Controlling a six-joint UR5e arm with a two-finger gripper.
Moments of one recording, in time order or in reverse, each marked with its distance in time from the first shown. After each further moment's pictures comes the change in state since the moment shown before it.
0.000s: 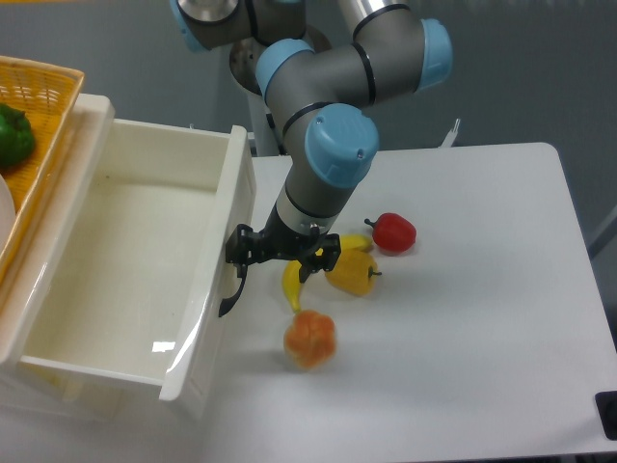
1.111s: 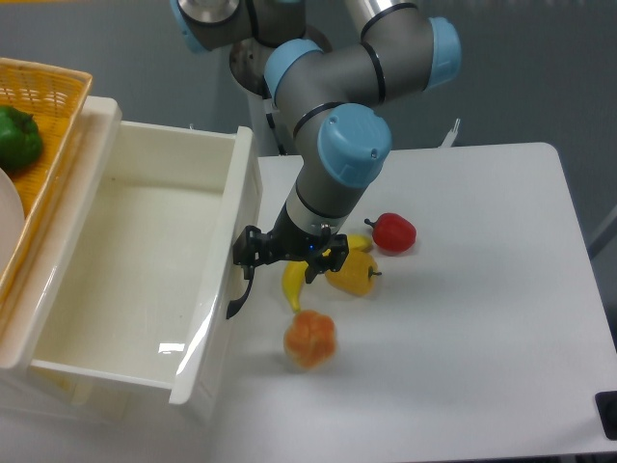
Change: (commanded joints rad) arm 0.011 -0.003 0.000 -0.003 -0.051 -0.002
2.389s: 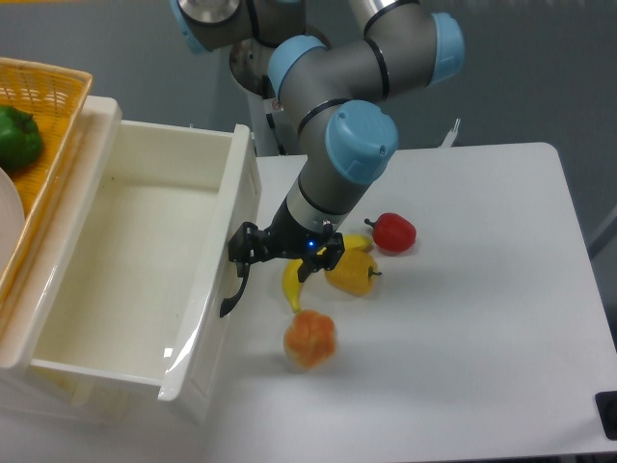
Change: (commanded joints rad) arm 0.011 0.012 -0.005 -0.017 -0.029 0.005
